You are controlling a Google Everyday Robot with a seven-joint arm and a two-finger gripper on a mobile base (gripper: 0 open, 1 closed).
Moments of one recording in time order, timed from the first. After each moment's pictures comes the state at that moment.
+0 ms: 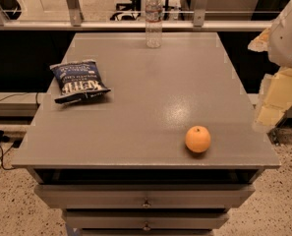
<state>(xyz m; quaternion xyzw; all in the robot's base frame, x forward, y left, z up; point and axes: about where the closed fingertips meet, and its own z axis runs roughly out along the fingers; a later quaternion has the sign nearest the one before) 0.438 -0.217 0.976 -0.60 0.78 -0.03 0.16</state>
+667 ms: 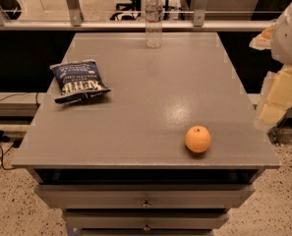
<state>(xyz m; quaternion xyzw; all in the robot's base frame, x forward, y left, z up) 0.440 -0.219 0.980 -0.60 0.78 -0.03 0.17</state>
